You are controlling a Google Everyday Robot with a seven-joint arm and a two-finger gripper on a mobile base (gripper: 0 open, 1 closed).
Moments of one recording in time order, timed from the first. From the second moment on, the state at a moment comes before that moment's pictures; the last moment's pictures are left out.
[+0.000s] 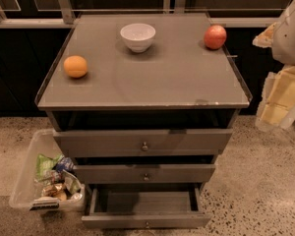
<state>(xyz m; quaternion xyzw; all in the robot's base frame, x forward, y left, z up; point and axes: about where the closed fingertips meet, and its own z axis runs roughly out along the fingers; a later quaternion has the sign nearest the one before) 0.439 -0.215 0.981 -0.60 0.78 -0.04 0.17</state>
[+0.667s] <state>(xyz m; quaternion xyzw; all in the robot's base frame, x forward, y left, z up) 0.427 -0.221 0.968 -0.59 0.79 -0.03 0.19</state>
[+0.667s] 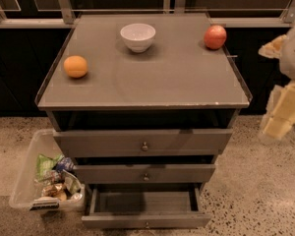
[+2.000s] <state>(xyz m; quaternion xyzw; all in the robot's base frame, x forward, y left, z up) 0.332 -0.203 0.822 -0.42 0.84 0.07 0.33</state>
